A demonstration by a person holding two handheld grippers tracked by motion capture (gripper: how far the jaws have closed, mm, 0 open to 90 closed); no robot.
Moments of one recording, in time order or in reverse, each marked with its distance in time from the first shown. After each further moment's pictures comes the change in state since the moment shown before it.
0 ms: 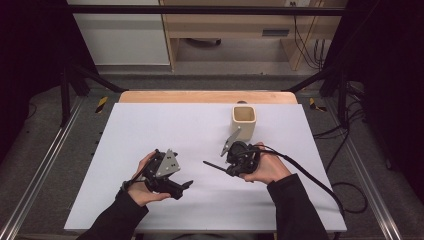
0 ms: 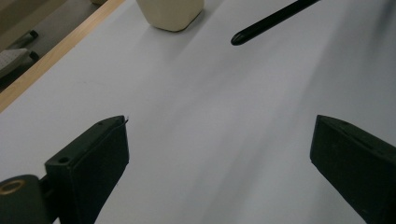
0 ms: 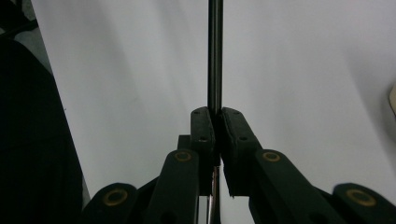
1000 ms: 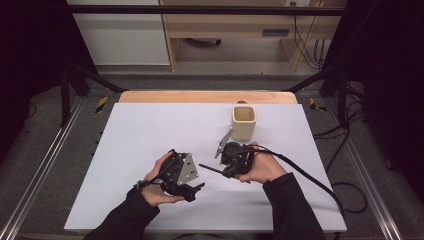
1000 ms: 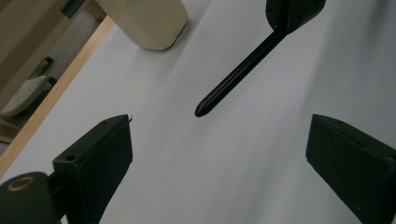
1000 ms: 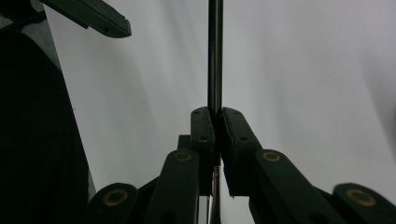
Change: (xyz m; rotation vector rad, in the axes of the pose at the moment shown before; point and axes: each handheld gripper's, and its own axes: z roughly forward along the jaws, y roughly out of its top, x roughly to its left) left arm -0.026 0.027 0.017 0.043 0.035 0.174; right arm 0.005 0.012 0.005 0.037 0.020 -0.036
